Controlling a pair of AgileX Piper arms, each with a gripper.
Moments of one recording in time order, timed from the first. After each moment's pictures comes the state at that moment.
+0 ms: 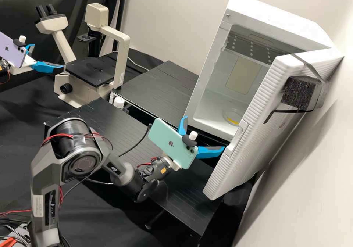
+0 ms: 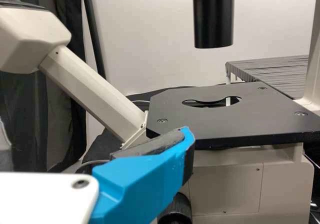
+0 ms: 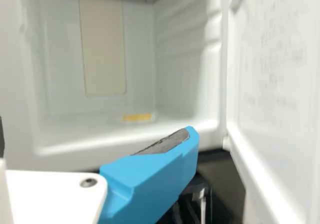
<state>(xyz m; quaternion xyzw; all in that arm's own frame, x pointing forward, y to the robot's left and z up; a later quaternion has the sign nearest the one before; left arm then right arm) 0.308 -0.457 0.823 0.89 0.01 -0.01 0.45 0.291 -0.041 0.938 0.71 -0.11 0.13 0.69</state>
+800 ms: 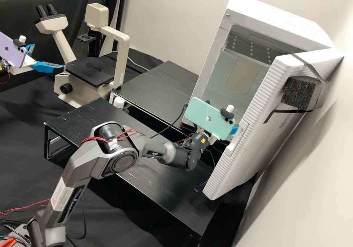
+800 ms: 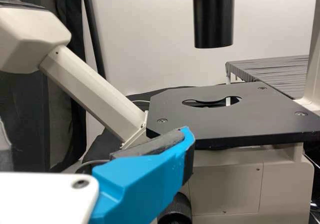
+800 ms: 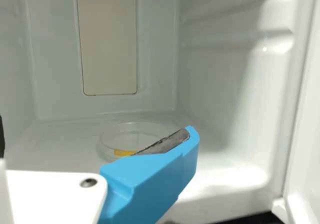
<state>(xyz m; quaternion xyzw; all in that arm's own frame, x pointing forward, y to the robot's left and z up) 0.308 -0.457 0.823 0.89 0.01 -0.01 0.45 0.415 -0.043 0.999 0.71 -0.04 0.07 0.70</state>
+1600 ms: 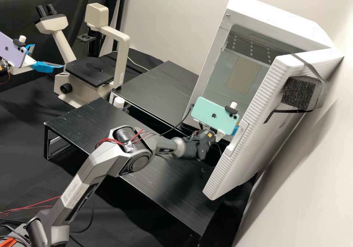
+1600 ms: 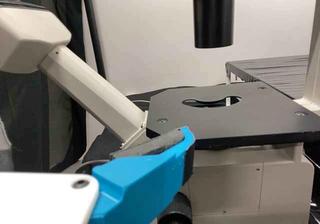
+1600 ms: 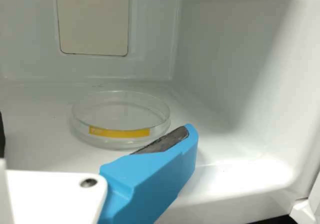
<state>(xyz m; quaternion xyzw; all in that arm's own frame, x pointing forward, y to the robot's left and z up) 0.308 -0.457 0.823 0.89 0.01 -0.01 0.45 0.466 -0.059 0.989 0.69 -0.05 0.00 0.72</state>
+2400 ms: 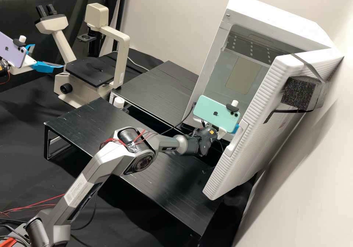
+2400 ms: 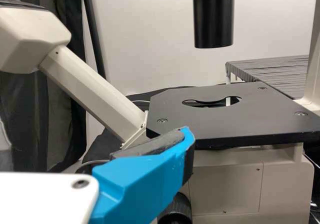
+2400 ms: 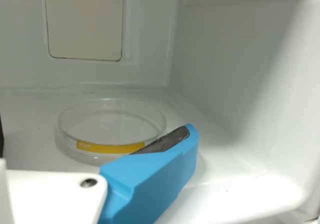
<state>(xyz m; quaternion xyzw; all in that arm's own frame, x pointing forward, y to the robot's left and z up) 0.308 -0.457 0.823 0.89 0.01 -0.01 0.45 0.485 -0.060 0.986 0.69 -0.06 -0.01 0.73</state>
